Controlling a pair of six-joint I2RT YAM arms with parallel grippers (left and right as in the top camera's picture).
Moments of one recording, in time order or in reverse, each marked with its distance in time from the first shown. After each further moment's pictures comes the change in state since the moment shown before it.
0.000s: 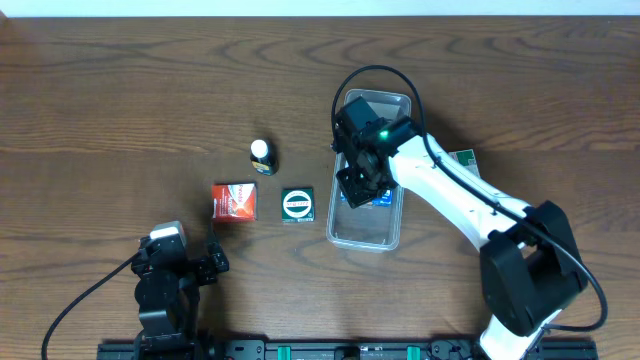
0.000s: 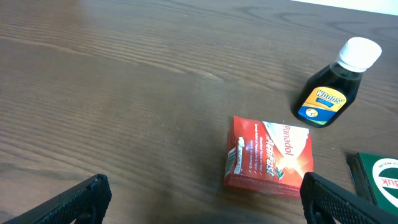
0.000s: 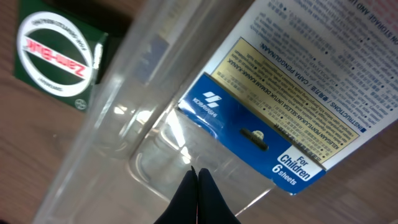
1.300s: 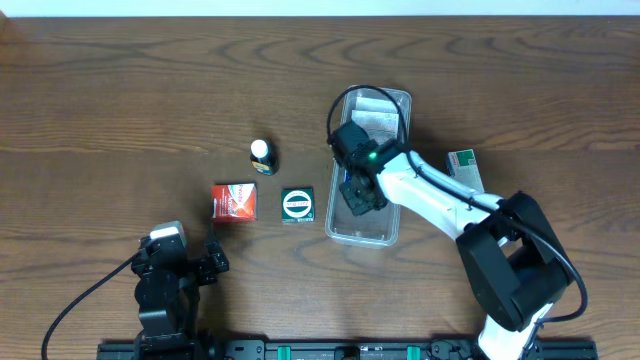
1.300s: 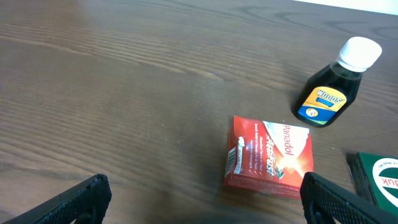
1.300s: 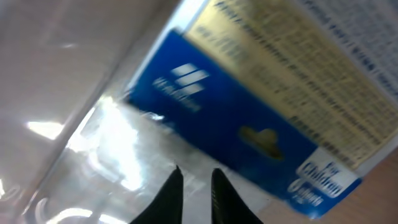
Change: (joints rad) left arm 0.000 0.001 0.000 0.000 0.000 0.000; right arm 0.047 0.034 -0.151 0.199 0.224 -0.014
